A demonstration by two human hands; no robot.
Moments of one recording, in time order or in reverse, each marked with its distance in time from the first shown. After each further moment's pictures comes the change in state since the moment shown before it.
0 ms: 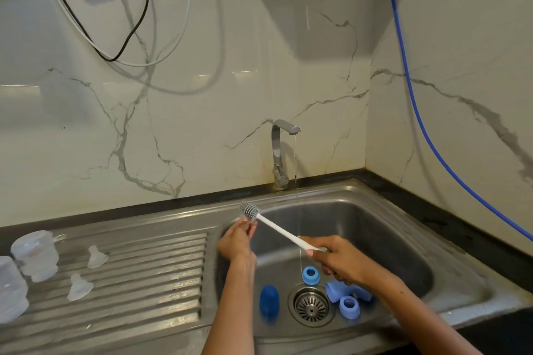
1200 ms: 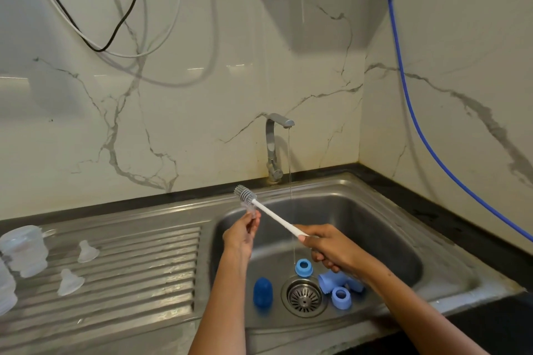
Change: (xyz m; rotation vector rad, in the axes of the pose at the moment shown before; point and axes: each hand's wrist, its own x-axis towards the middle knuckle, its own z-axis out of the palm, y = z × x) left_hand -0.012 0.010 0.001 -0.018 -0.272 -0.316; right_hand 0.005 0.000 0.002 0.218 -0.015 0.044
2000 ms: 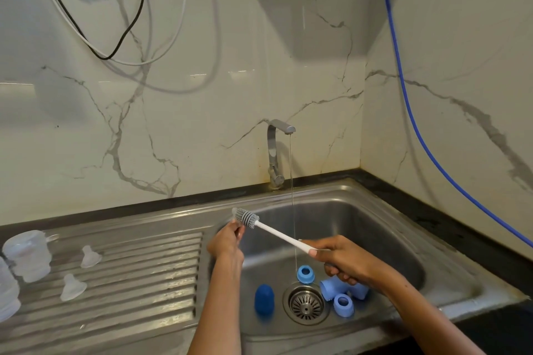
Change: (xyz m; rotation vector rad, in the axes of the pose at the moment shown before) left_hand -0.004 0.011 -0.003 -0.026 0.276 0.228; right_hand -0.012 0.008 -0.016 -0.044 -0.090 0.031
